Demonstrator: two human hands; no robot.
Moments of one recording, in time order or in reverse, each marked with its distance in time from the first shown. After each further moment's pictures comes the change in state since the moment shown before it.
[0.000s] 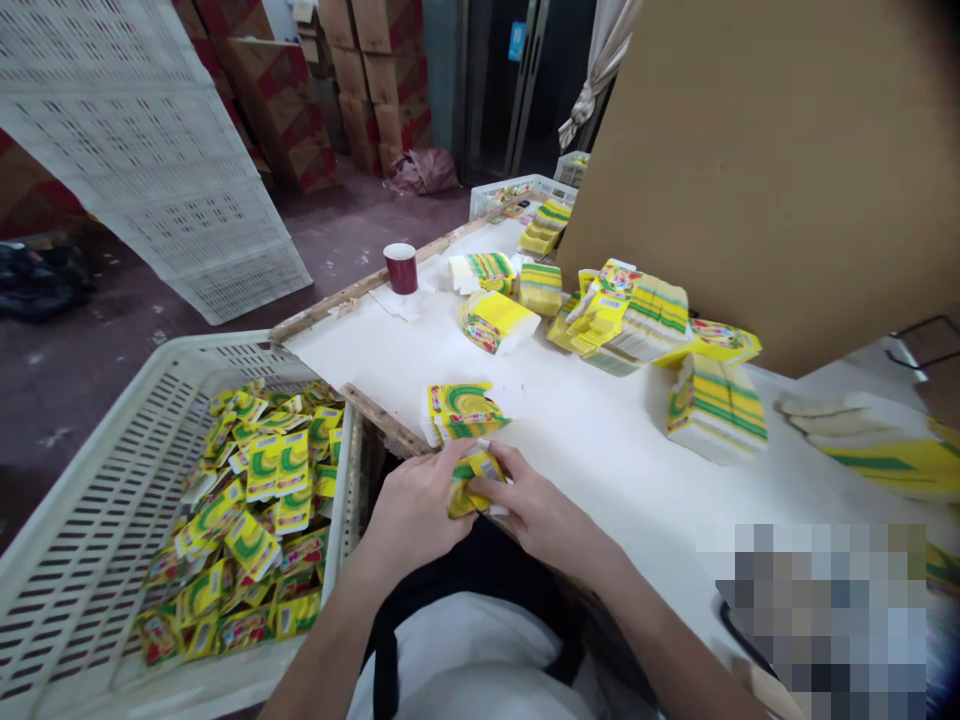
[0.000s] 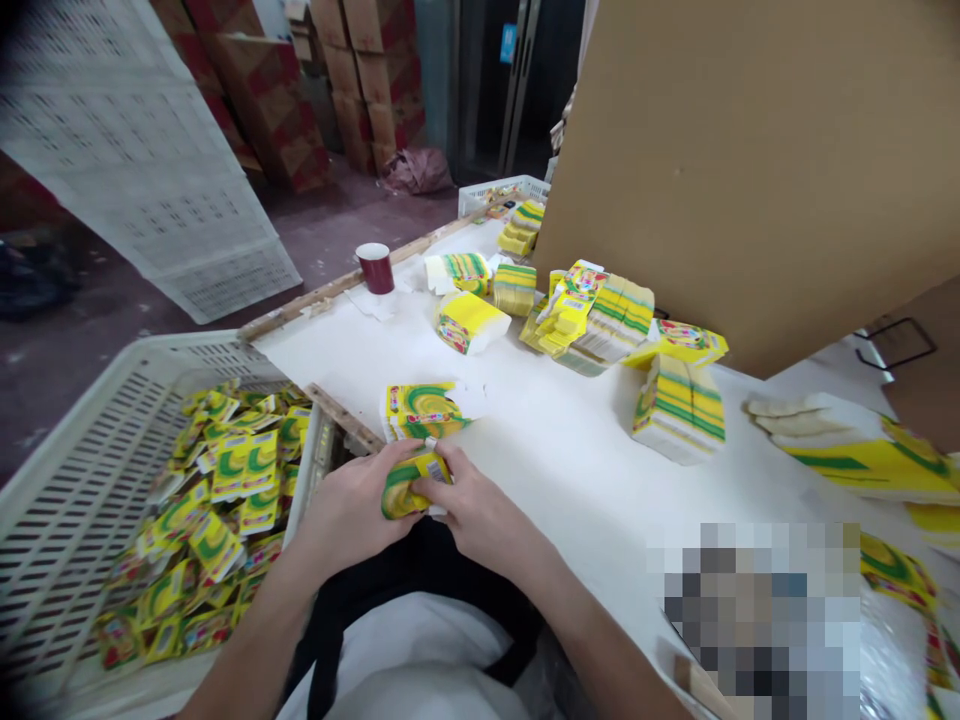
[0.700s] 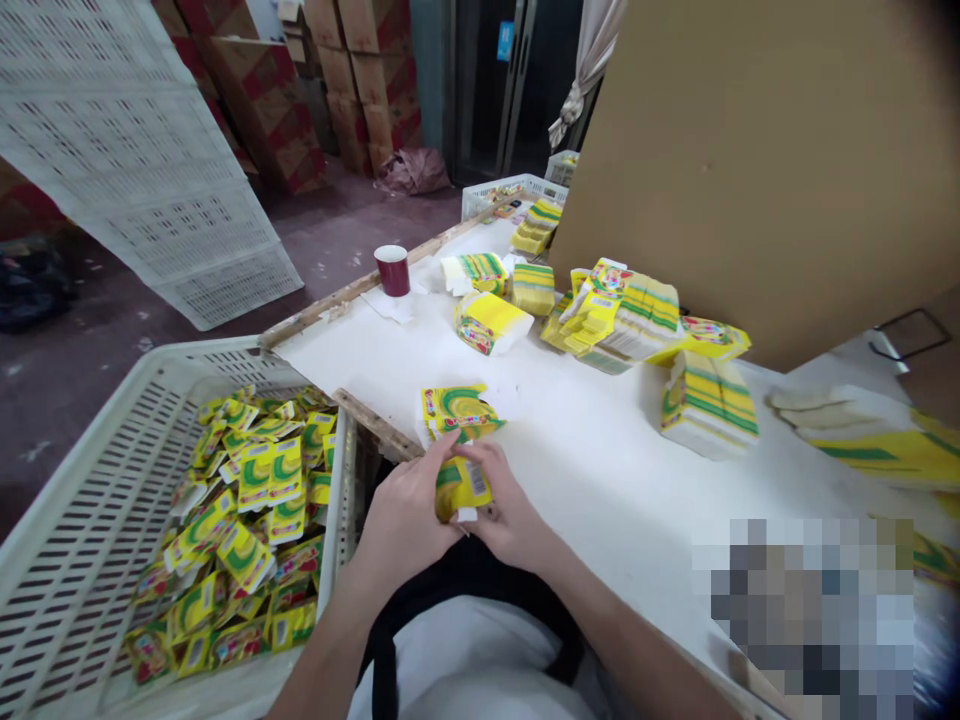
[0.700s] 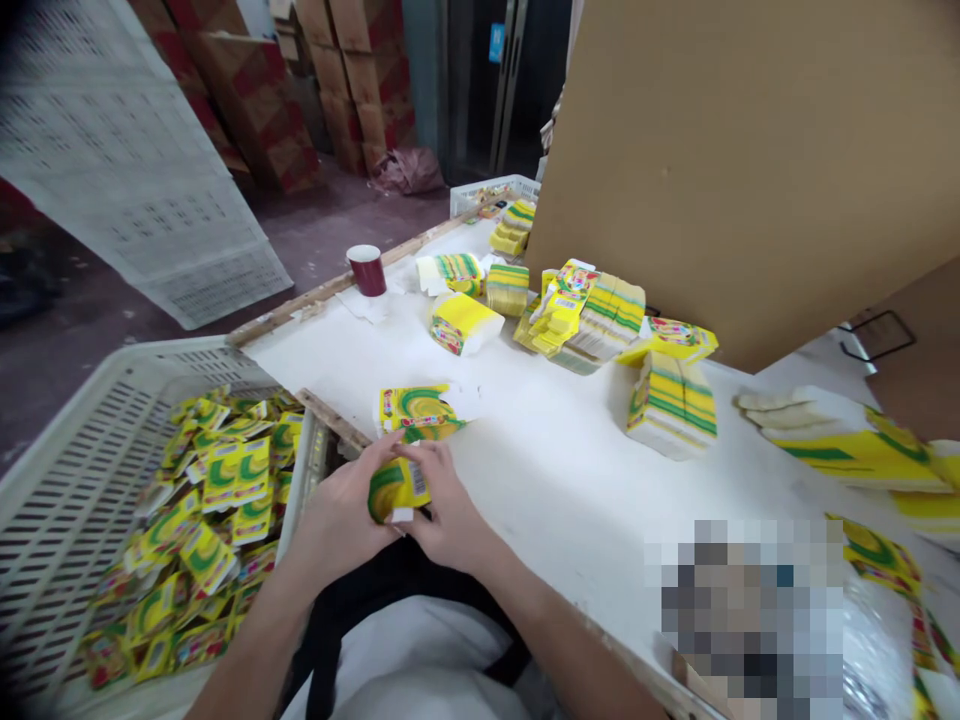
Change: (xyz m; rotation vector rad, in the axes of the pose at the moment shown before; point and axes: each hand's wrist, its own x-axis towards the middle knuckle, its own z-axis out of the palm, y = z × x) left_hand -0.005 -0.009 0.008 -0.100 0.075 -0.042; right_hand 0.018 0.011 0.034 0.359 0.288 0.003
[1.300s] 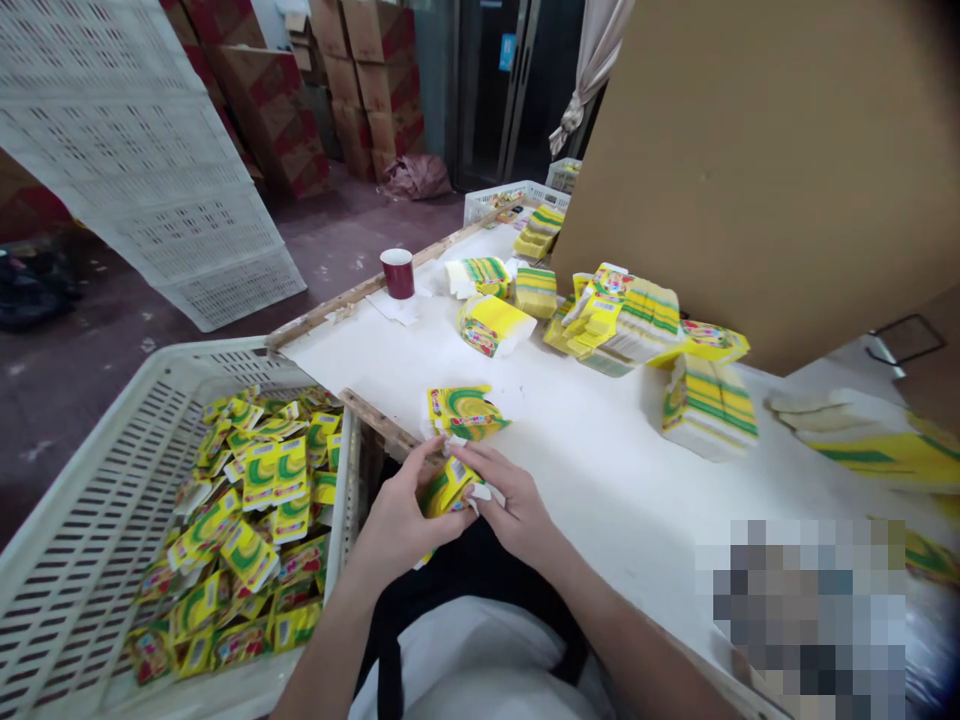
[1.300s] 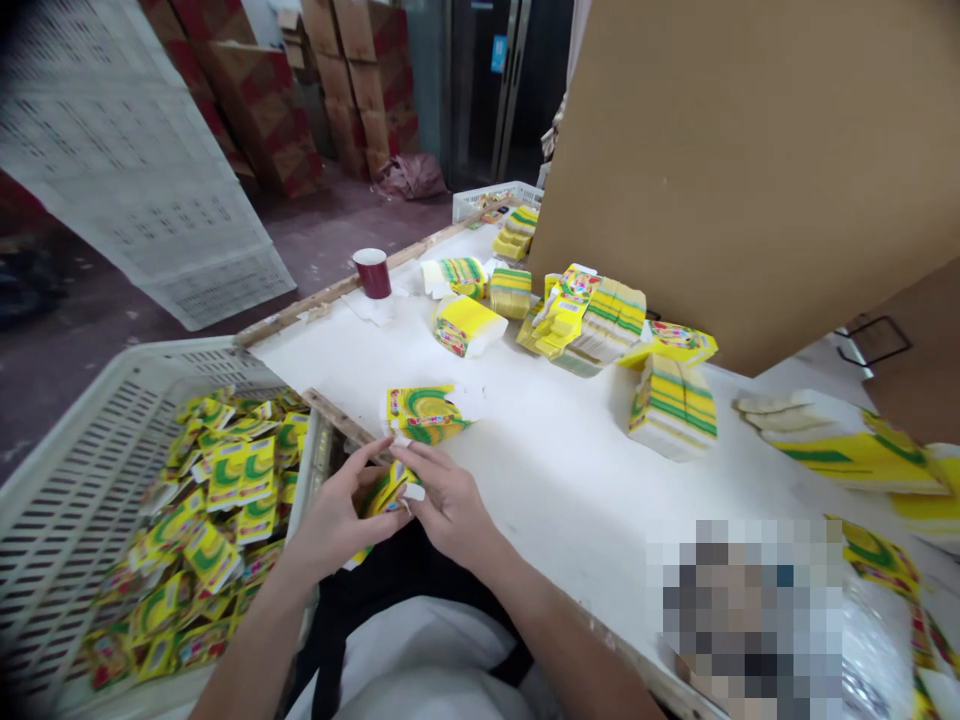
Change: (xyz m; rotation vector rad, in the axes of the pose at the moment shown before) left_hand -0.007 -0.006 -0.003 -0.713 -0.112 -0.275; right_hand 0.003 -0.009 0.006 -0.085 0.053 -0.025
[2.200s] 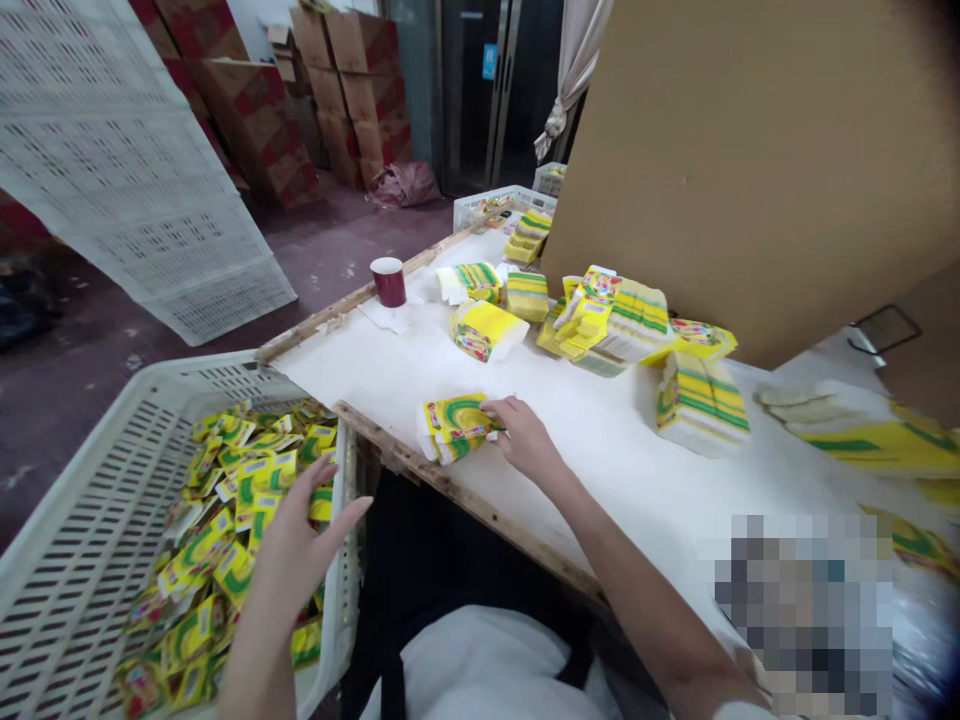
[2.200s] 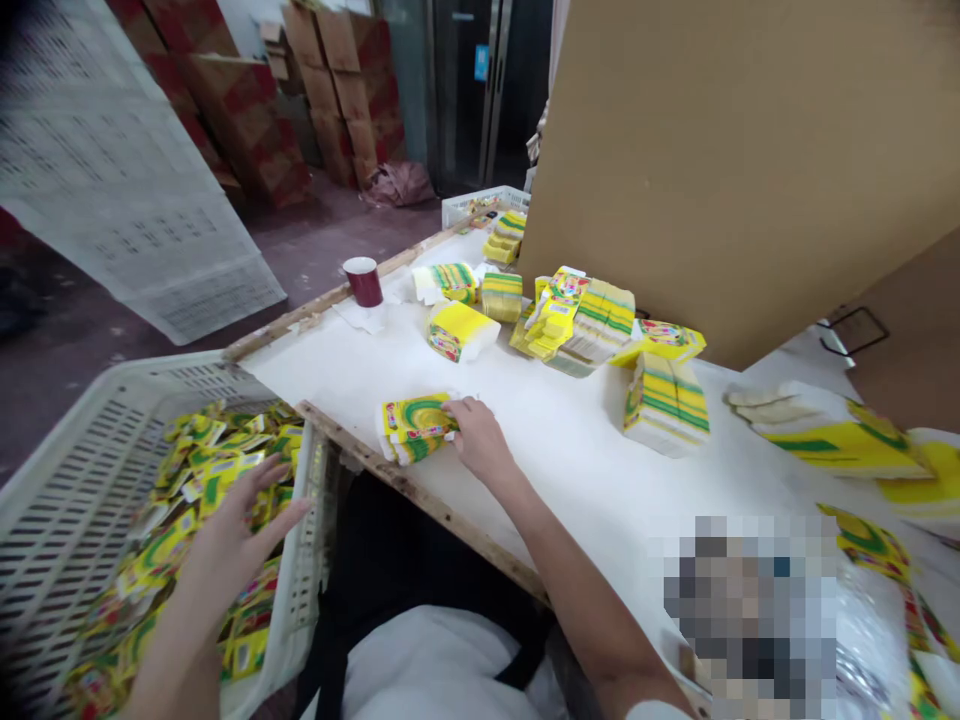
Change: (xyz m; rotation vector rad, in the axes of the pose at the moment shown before) left_hand -0.020 -0.052 -0.082 0.521 0.494 -0.042; right_hand 0.050 0.062 -0.041 -0.547 0.016 0.112
